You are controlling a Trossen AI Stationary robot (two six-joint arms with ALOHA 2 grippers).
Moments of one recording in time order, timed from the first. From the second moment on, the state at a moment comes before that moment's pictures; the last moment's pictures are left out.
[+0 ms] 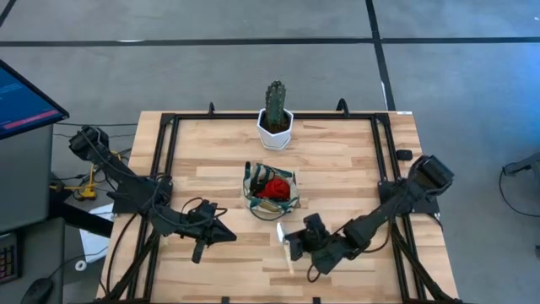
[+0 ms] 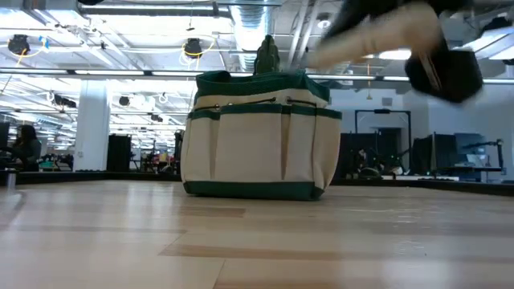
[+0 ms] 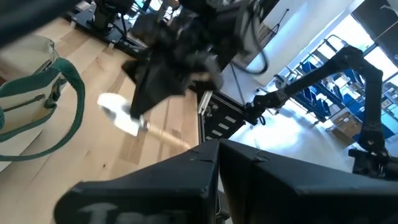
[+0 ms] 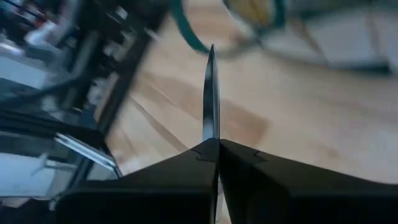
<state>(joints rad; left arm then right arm) -0.71 1.15 0.70 0.23 -0.50 -0.74 0.66 1.76 1.06 -0.09 0.72 1.57</state>
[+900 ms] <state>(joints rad) -0.64 1.14 0.70 0.38 -0.50 -0.74 0.62 1.58 1.07 0.36 1.13 0.75</state>
